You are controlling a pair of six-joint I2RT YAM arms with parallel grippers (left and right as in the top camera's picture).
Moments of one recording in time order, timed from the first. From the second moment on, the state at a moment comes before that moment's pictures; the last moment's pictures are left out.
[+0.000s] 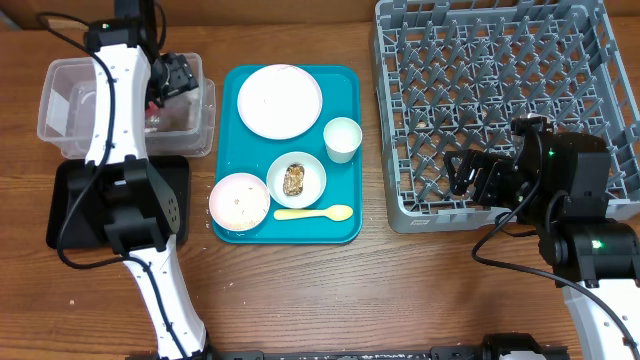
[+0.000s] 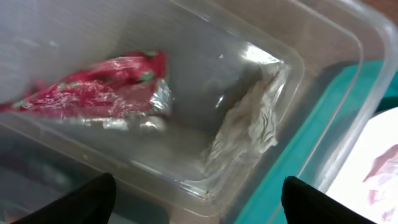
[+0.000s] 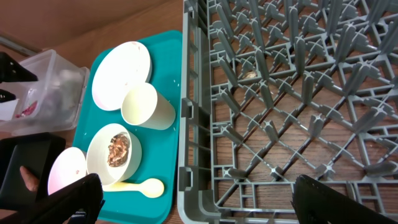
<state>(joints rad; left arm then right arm) 0.13 2.32 2.28 -1.25 -0.09 -0.36 0.01 1.01 1.01 -0.75 -0.33 0.28</state>
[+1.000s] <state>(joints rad) -0.23 2.54 2.47 -1.05 0.04 0.01 0.01 1.05 1.01 -0.75 -0.33 0.28</state>
